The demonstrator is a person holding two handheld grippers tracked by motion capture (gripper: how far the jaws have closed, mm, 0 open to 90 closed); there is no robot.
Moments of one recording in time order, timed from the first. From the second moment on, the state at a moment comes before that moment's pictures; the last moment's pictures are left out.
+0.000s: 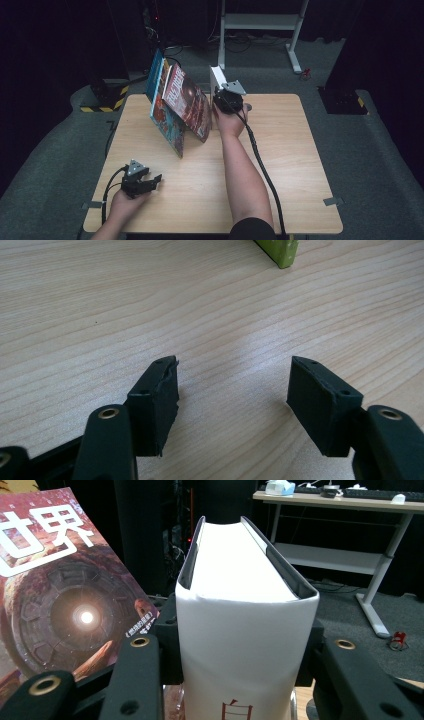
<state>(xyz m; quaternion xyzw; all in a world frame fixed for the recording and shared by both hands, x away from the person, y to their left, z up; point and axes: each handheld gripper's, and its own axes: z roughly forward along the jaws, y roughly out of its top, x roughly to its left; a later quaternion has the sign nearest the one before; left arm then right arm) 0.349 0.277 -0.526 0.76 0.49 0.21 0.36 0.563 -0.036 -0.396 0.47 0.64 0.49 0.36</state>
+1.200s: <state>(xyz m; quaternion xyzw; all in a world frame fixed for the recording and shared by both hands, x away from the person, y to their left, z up) 0.348 0.275 -0.527 0.76 0.50 0.21 0.36 0.552 -0.053 -0.405 0.48 0.65 0.49 0.34</state>
